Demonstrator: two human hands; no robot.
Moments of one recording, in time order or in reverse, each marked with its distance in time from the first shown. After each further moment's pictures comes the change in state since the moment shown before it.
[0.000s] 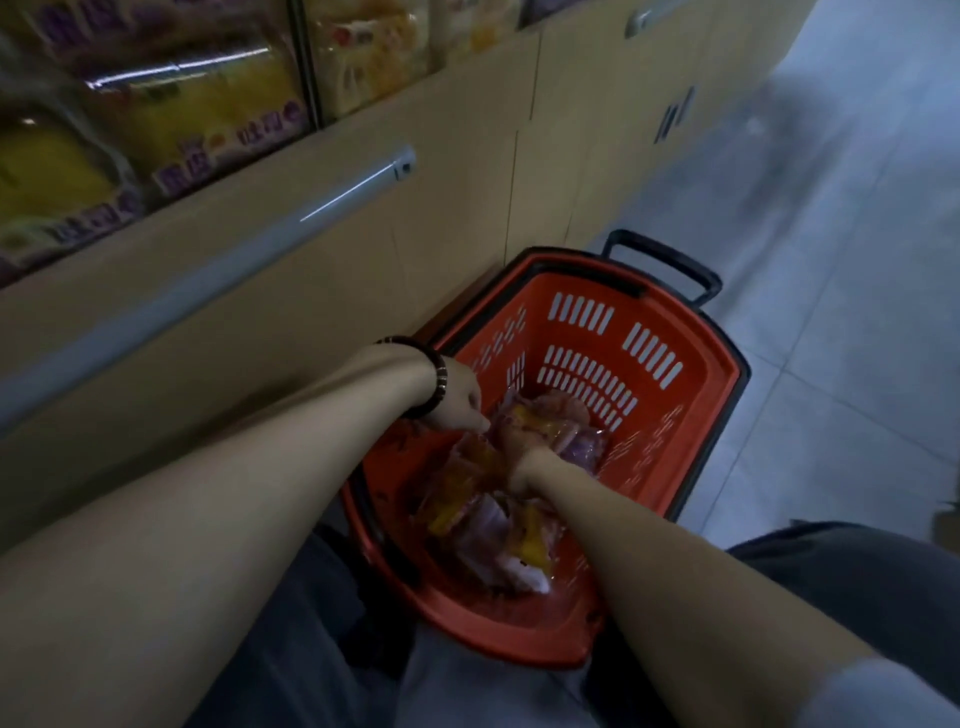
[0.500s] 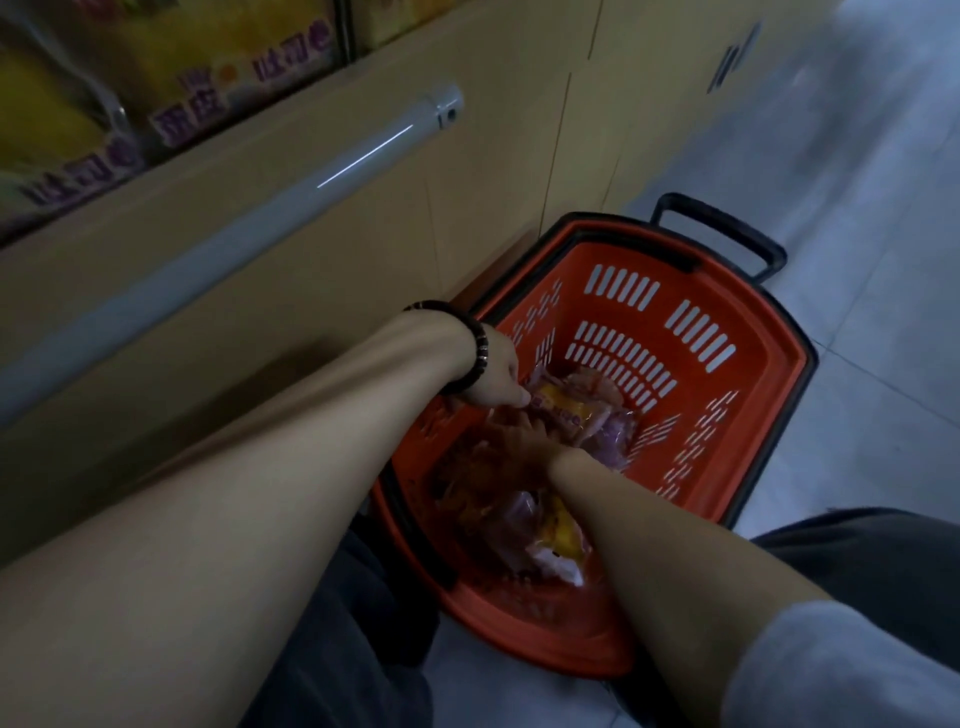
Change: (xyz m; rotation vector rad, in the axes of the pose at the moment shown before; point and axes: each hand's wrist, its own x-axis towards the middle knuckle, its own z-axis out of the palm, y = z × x) left_hand 0.003 -0.004 -0.010 -0.062 0.025 0.014; right_hand 0.049 -0.007 0.037 -0.108 -0.077 -0.046
